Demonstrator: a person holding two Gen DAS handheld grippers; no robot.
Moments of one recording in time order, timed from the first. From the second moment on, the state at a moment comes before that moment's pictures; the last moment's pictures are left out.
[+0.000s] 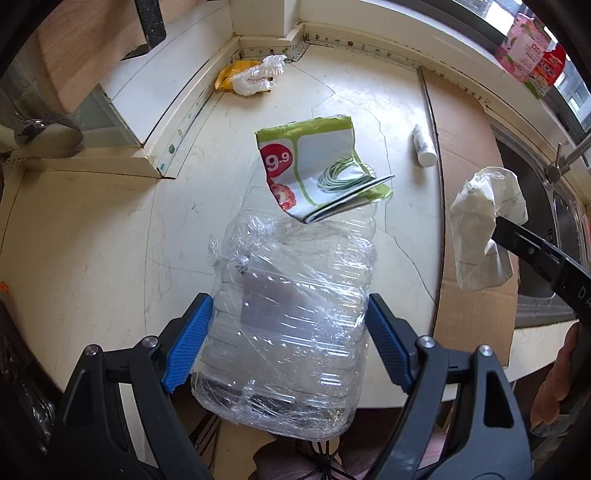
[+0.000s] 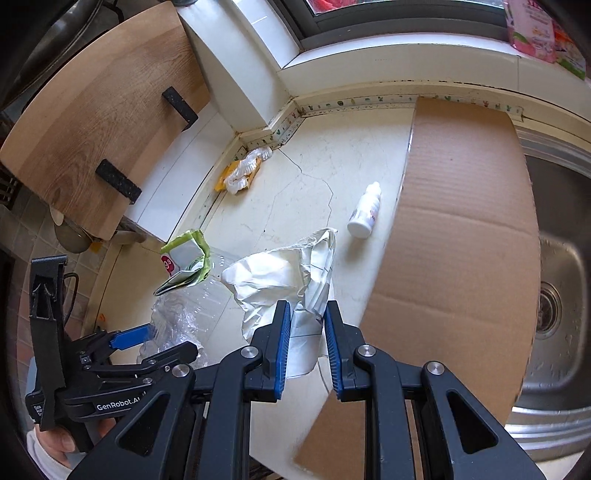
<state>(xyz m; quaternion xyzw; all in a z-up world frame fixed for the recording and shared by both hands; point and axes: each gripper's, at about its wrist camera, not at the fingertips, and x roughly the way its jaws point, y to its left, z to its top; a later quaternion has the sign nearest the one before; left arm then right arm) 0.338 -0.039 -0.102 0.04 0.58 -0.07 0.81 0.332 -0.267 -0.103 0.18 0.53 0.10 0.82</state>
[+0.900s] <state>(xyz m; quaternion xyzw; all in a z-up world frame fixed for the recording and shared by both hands) 0.079 0.032 -0.092 0.03 0.53 -0.12 0.84 0.002 -0.169 -0.100 0.17 0.52 0.03 0.84</state>
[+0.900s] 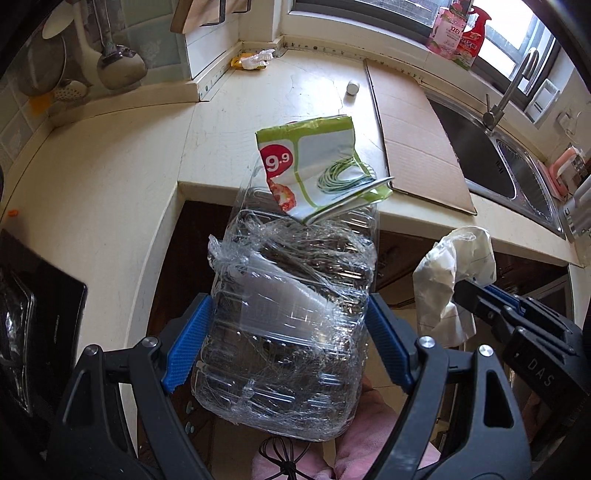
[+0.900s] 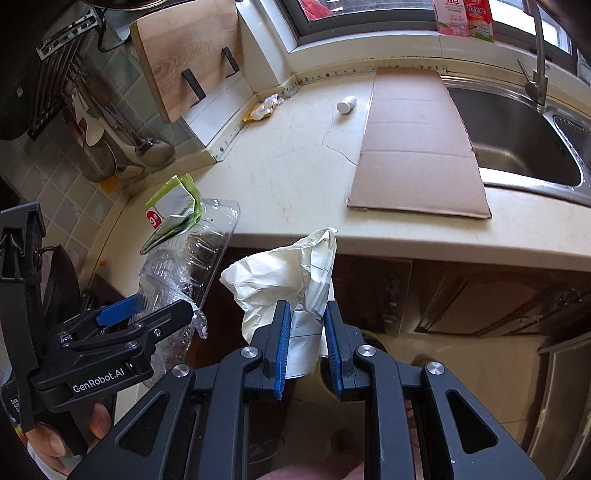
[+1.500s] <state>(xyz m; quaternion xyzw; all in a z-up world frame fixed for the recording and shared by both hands) 0.023 0.030 -0.218 0.00 0.59 -0.08 0.80 -0.040 -0.173 -0.207 0.14 0.61 0.05 0.78</state>
